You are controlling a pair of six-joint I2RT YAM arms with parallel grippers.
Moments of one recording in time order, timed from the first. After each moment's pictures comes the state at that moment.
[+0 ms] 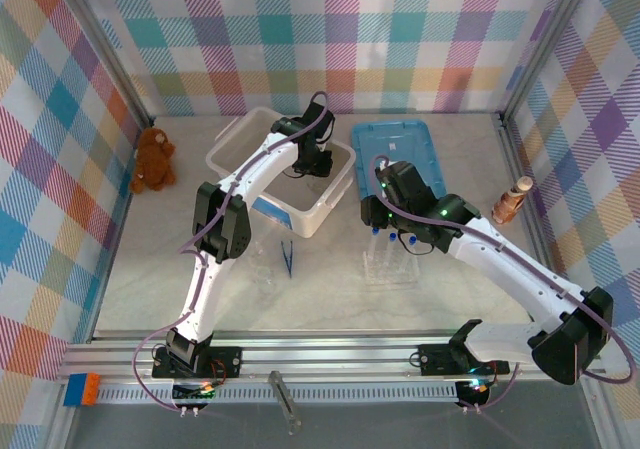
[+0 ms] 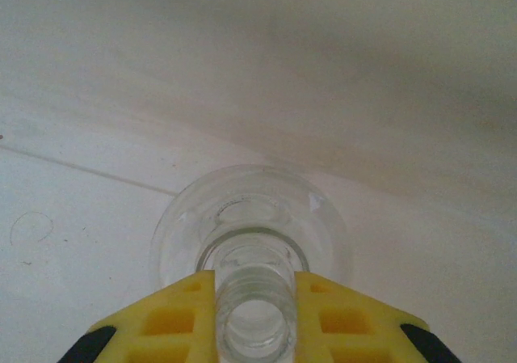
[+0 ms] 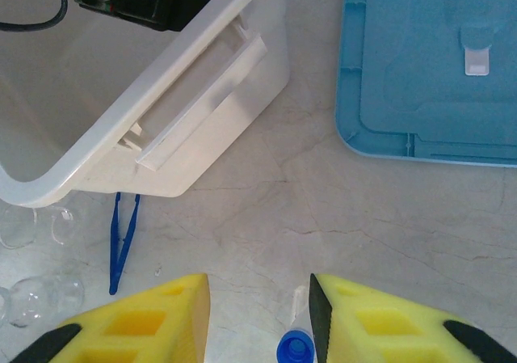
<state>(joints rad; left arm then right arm) -0.52 2.33 2.24 -1.04 0.00 -0.28 0.71 1.24 1.17 -0.76 0.14 0.50</state>
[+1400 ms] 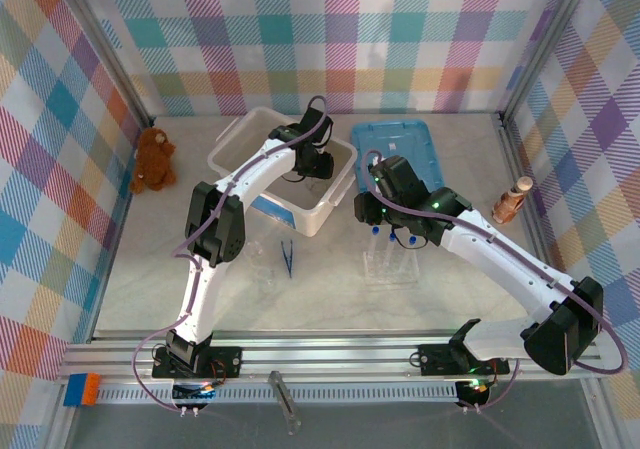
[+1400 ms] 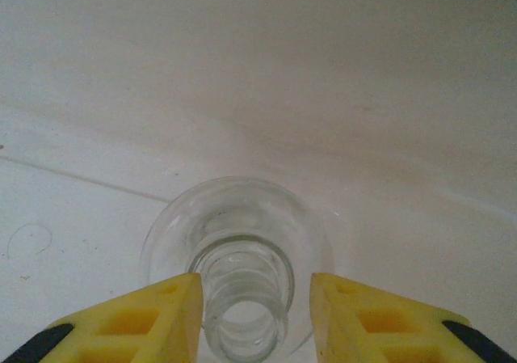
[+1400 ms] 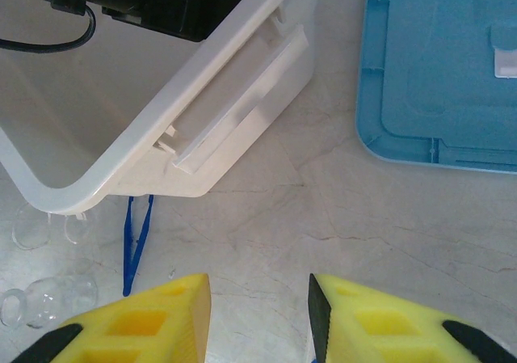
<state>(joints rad) -0.52 2.26 2.06 -0.87 -0.02 -0.29 0.71 1.29 1.21 -0.75 0.11 0.50</state>
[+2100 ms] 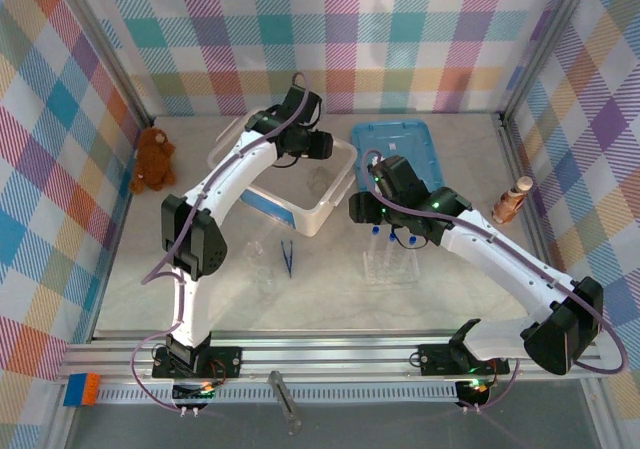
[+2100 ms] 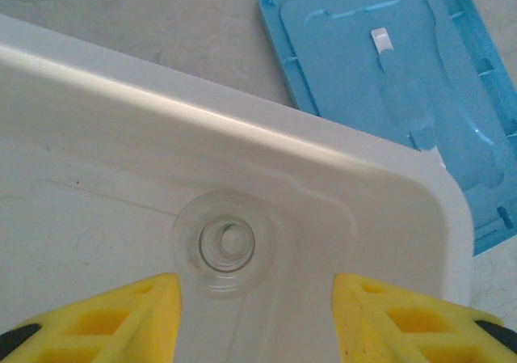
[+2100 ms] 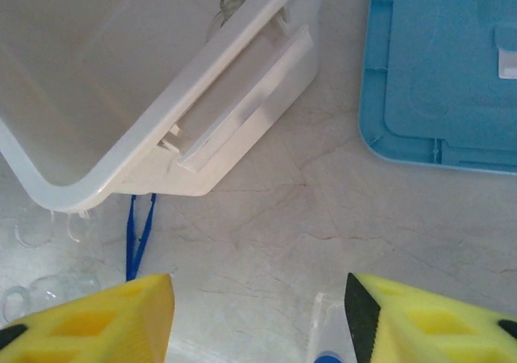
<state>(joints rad) -0.52 2.05 2.07 -0.90 -0.02 -0.31 0.71 1.29 1.22 -0.76 0.10 0.49</state>
